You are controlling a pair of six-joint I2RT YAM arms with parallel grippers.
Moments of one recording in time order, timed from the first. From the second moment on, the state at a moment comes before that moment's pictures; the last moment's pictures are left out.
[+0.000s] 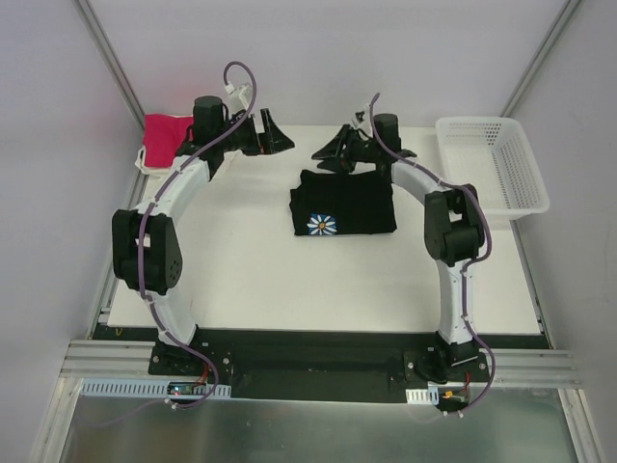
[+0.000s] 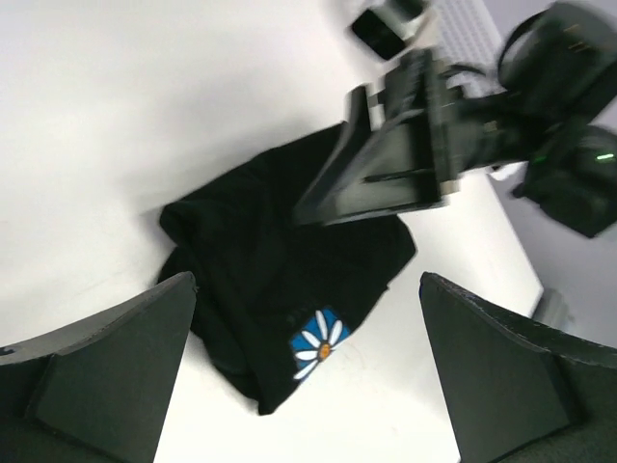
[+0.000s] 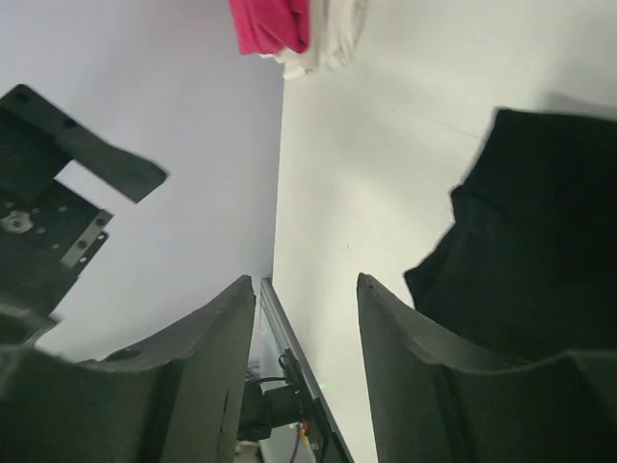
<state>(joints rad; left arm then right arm) -0.17 1.84 1.53 -0.07 0.77 -0.48 0.33 2.25 1.71 0.10 -0.83 1.05</state>
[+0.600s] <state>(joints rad) -0.17 1.70 1.50 -0.32 0.13 -0.28 0.39 2.49 2.08 0.03 -0.93 1.03</state>
